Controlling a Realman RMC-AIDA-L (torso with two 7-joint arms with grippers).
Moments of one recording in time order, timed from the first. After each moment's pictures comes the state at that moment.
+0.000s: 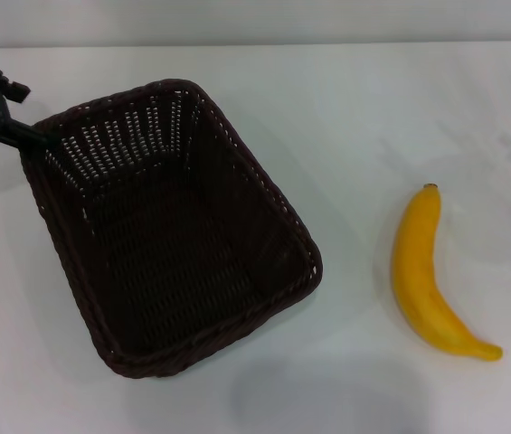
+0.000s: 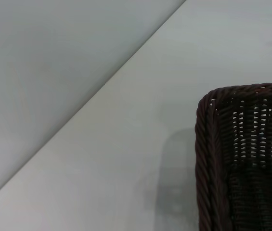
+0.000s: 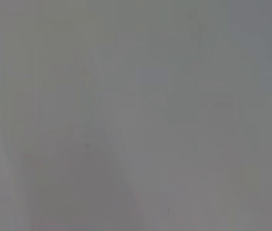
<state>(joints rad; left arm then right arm) -0.73 -1.79 0.90 0.81 2.37 1.39 -1.74 0.34 2.01 2.45 0.58 -1.29 1.33 -1.80</state>
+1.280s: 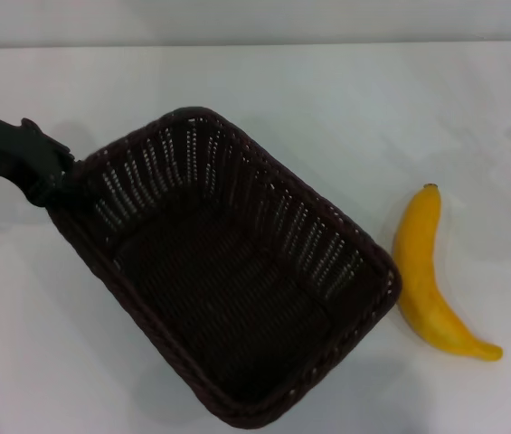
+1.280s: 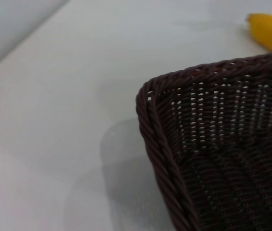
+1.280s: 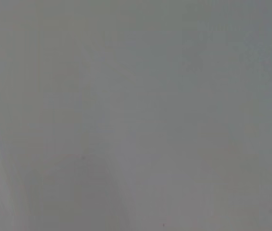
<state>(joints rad) -0.71 -1.87 1.00 0.90 2.37 1.55 -1.80 0.34 2.00 2.45 0.59 -1.25 1.33 -1.81</state>
